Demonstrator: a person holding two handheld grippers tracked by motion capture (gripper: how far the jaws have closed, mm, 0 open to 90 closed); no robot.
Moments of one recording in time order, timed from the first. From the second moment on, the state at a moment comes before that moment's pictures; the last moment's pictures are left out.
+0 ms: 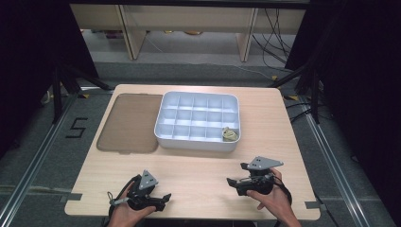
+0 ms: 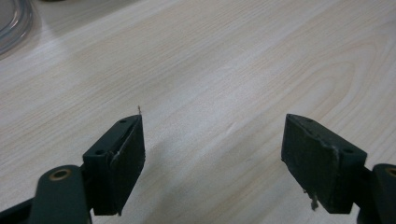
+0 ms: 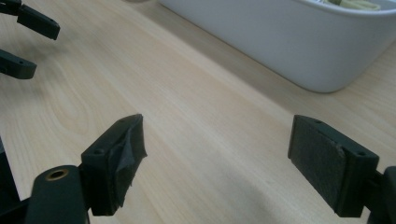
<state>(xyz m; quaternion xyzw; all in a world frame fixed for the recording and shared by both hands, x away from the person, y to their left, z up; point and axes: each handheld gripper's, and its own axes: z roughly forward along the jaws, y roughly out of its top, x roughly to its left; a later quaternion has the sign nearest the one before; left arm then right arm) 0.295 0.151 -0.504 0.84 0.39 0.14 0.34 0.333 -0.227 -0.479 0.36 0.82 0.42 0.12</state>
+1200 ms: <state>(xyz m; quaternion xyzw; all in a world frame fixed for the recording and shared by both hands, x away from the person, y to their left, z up) 0.295 0.150 -0.505 0.84 0.39 0.14 0.34 0.301 -0.231 -0.499 0.35 0.84 0.39 0.10</state>
